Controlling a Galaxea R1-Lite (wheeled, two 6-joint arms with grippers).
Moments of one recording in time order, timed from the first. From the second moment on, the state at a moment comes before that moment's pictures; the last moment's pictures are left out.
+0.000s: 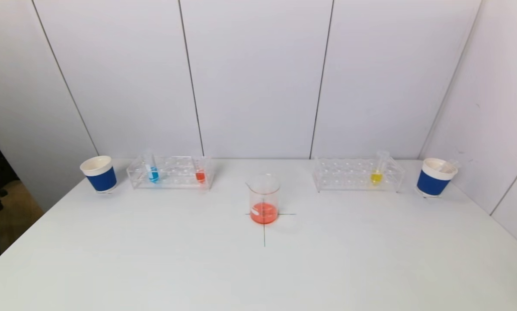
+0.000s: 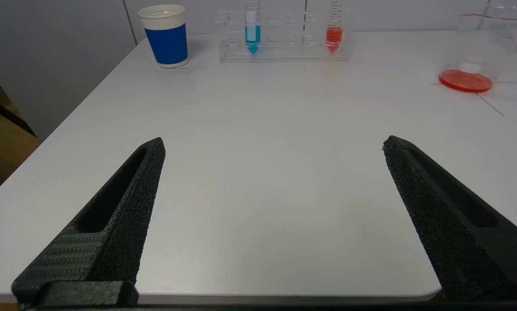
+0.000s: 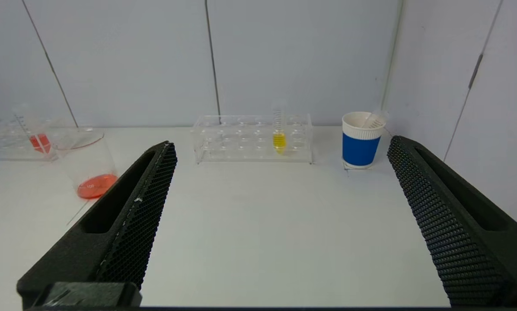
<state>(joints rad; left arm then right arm) 0.01 0.00 0.00 -0.01 0.00 0.00 0.03 0.34 -0.18 -0.29 0.01 0.05</state>
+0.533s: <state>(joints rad) 0.01 0.00 0.00 -0.01 0.00 0.00 0.01 0.06 -0.16 -0.02 0.06 -0.01</state>
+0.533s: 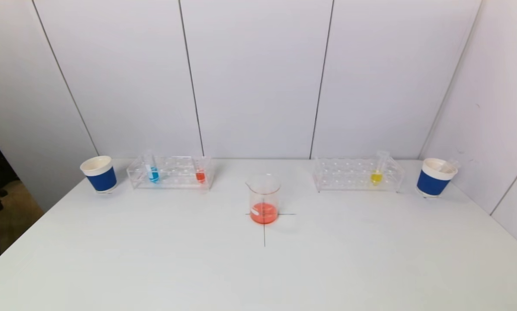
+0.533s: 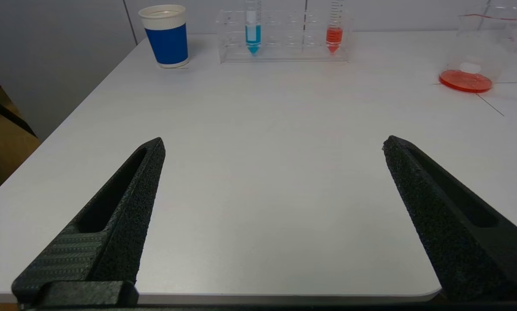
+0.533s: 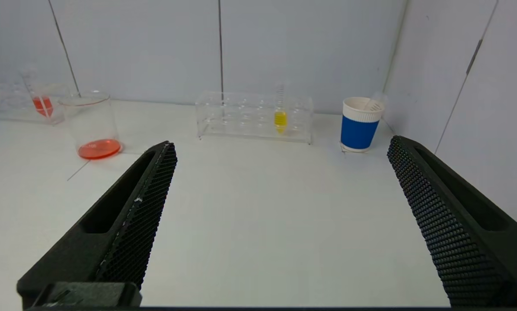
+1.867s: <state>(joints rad) 0.01 0.00 0.00 -0.01 0.00 0.00 0.01 0.00 0.00 0.00 0.01 -0.05</state>
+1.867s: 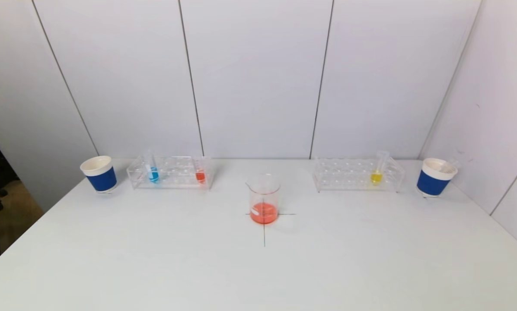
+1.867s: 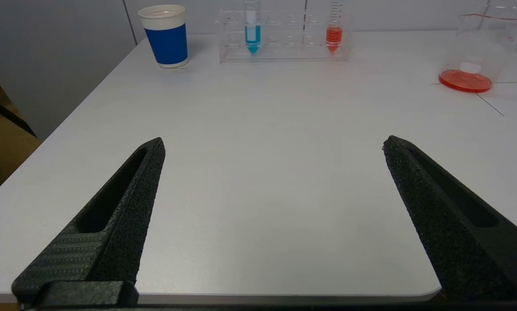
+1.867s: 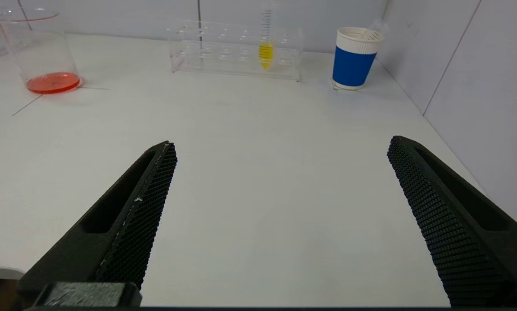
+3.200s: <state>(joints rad) 0.00 0.05 -0.26 0.14 -0.01 0.07 0.01 0.00 0.00 0.00 0.01 -0.05</state>
